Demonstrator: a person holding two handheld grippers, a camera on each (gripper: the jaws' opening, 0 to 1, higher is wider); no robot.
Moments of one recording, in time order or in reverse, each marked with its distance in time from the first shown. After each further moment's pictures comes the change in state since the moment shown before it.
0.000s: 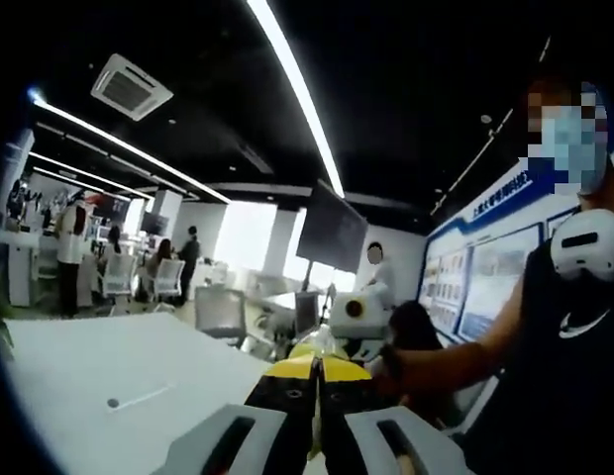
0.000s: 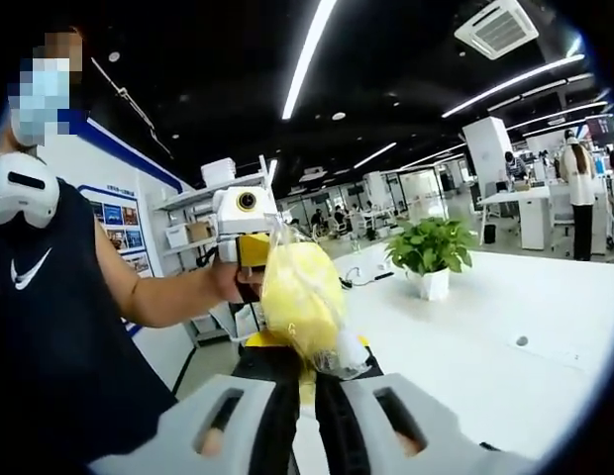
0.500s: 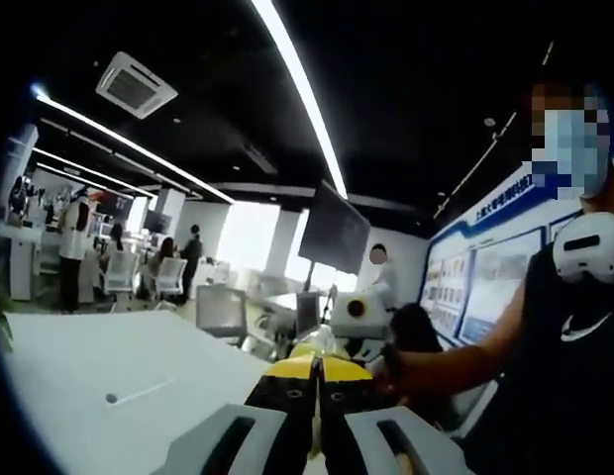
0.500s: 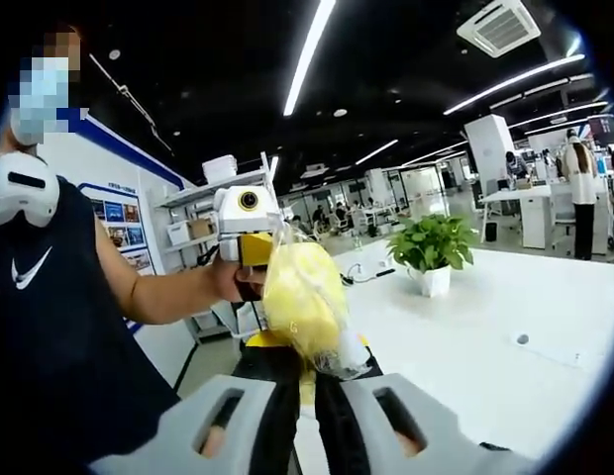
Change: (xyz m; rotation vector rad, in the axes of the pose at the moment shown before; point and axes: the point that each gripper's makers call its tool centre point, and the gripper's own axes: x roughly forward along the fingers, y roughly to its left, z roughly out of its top) left arm 0.000 -0.001 -0.004 -0.027 -0.010 0.009; right arm -0.002 0.002 -0.003 0.003 0.017 0.006
